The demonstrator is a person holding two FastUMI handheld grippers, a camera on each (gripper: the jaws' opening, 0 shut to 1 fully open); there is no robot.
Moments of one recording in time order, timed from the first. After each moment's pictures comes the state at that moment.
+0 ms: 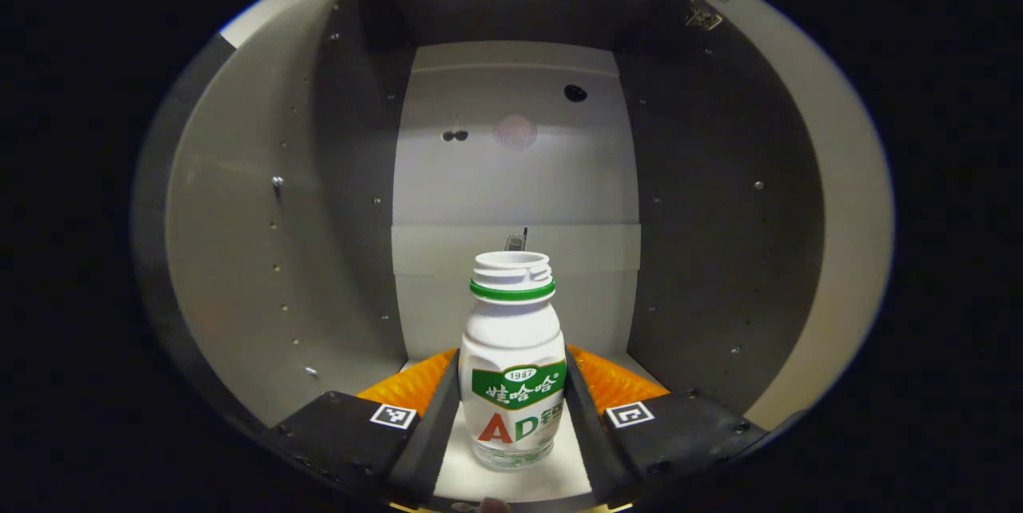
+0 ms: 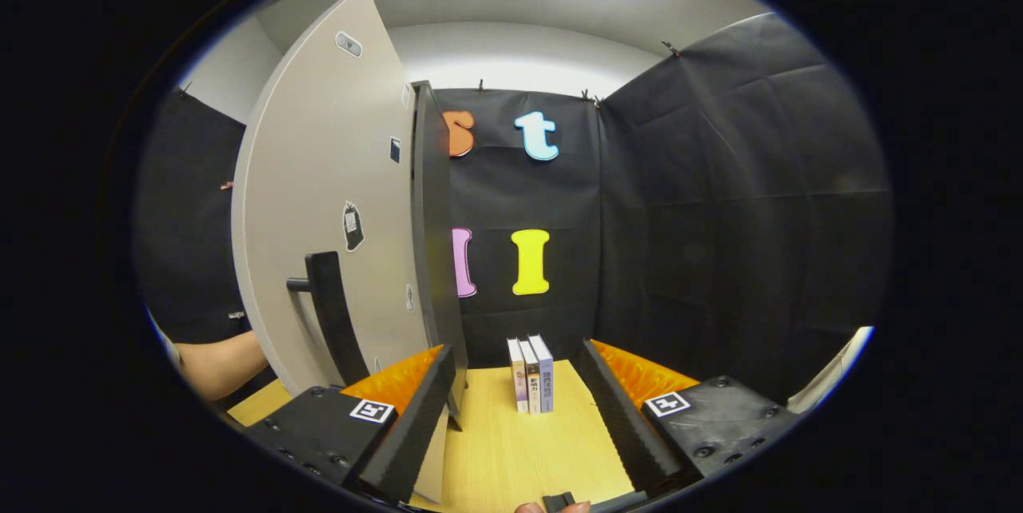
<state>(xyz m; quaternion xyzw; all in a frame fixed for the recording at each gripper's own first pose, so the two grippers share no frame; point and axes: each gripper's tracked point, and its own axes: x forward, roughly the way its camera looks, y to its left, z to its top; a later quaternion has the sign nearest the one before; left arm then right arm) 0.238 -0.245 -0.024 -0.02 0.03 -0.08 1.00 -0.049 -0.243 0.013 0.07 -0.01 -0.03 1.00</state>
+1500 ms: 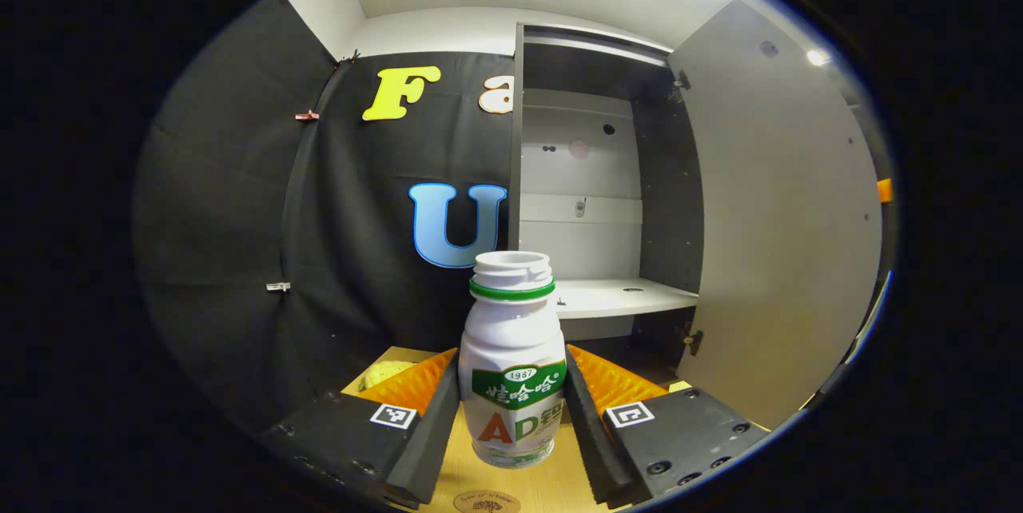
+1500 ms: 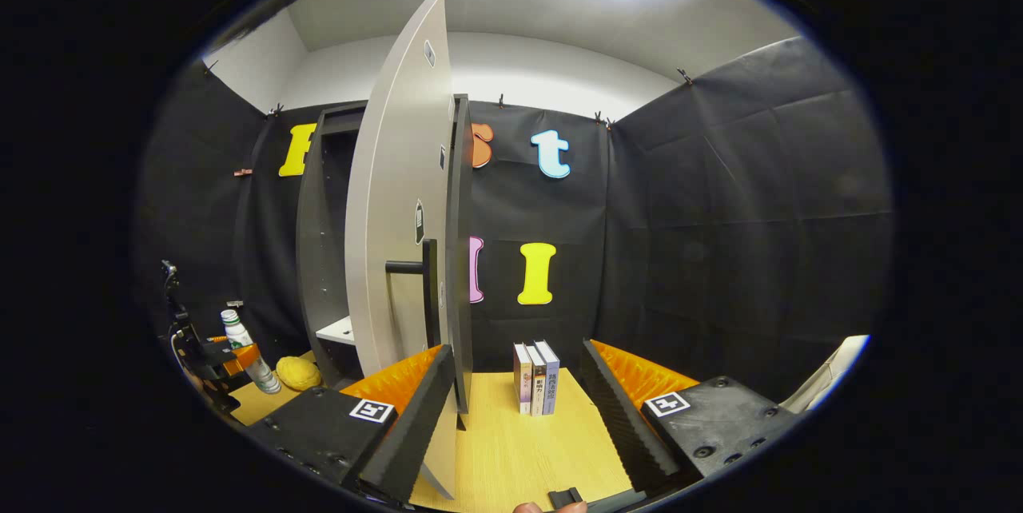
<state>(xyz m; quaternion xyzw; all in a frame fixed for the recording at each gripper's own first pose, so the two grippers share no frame) -0.055 -0.066 -0.161 -0.05 0.01 -0.06 1.00 -0.089 -0.196 0.010 0.03 -0.04 -0.03 1.00</state>
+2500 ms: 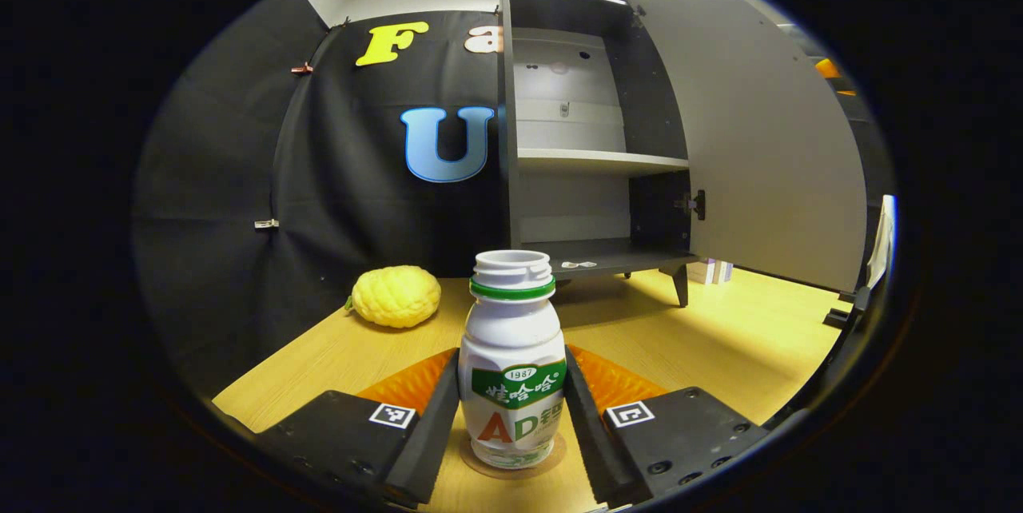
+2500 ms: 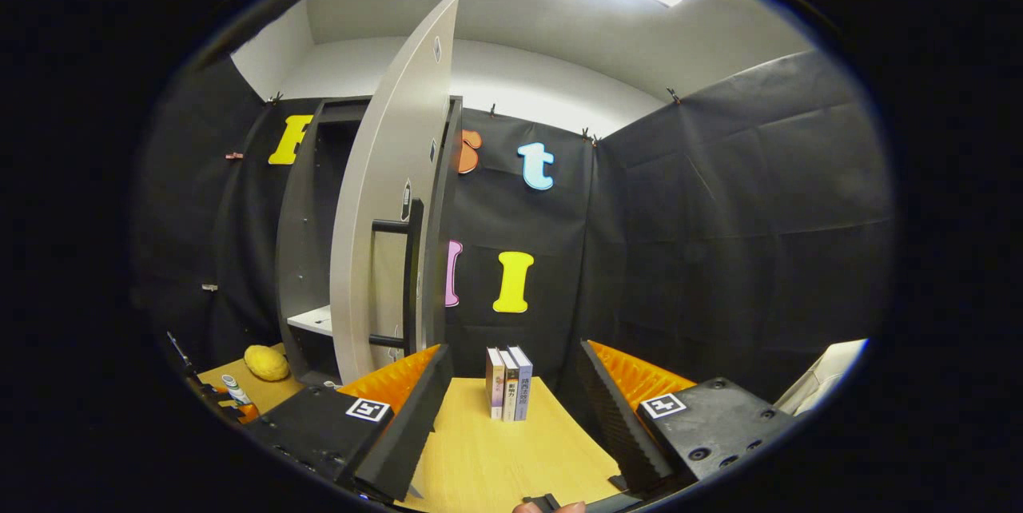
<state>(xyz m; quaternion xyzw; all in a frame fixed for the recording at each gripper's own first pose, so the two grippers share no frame) -0.070 -0.059 -0.382 -0.01 0.07 -0.08 0.99 -0.101 -0.212 -0.015 -0.02 -0.08 -0.08 0.99</state>
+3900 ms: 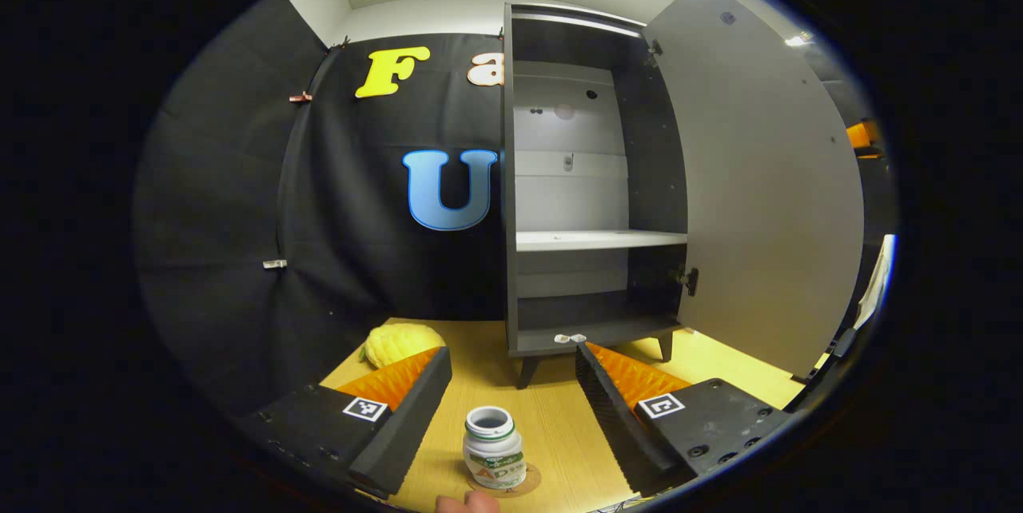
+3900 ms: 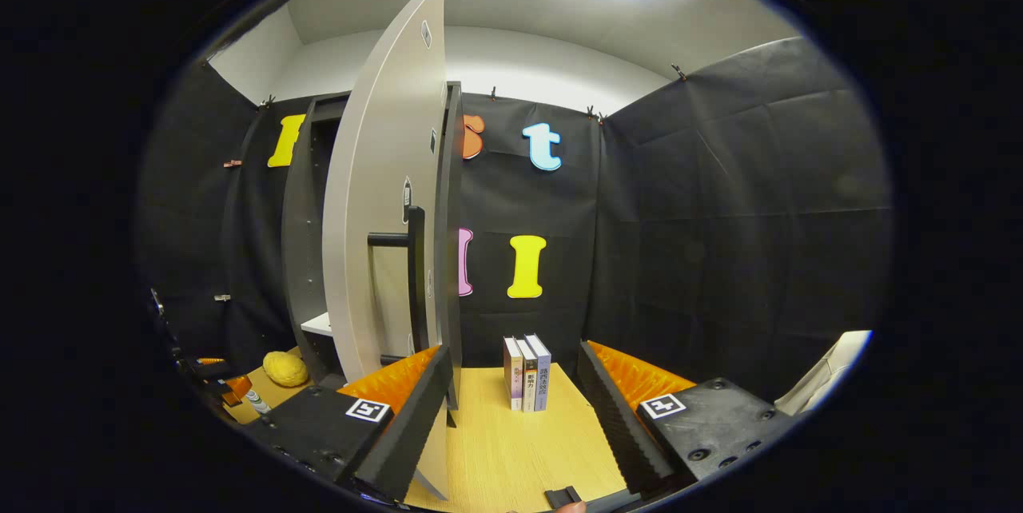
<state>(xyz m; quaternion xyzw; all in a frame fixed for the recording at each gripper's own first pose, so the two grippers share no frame) -0.077 -0.064 -0.202 -0.02 0.05 -0.07 1.00 -0.074 -0.198 -0.009 0.03 -0.02 -0.05 1.00</state>
